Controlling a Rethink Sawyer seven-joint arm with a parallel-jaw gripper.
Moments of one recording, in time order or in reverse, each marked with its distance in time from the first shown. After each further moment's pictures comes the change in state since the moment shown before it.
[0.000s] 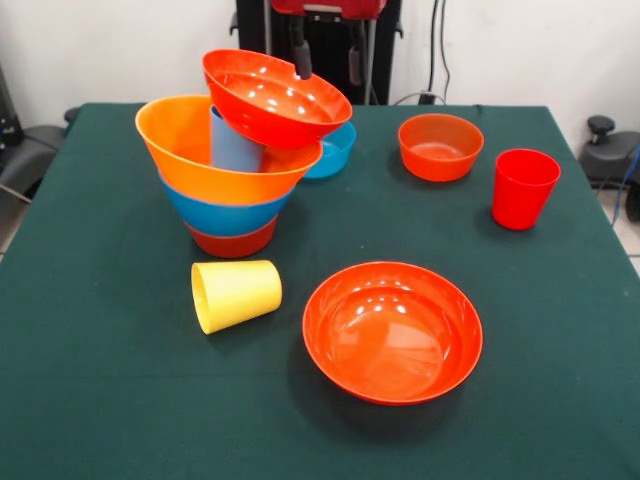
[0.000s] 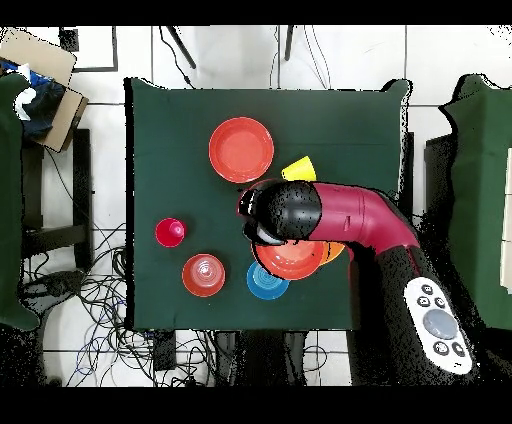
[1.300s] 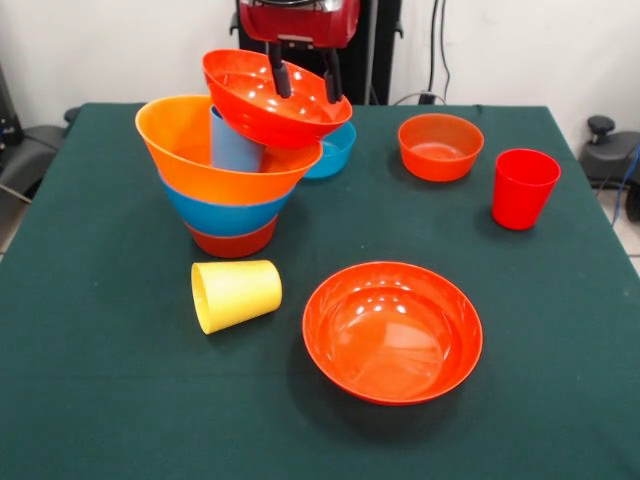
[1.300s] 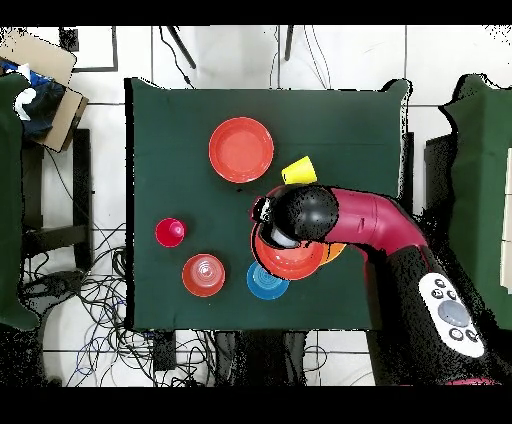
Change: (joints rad) arm -0.063 0.072 0.020 0.007 -0.030 0.000 0.000
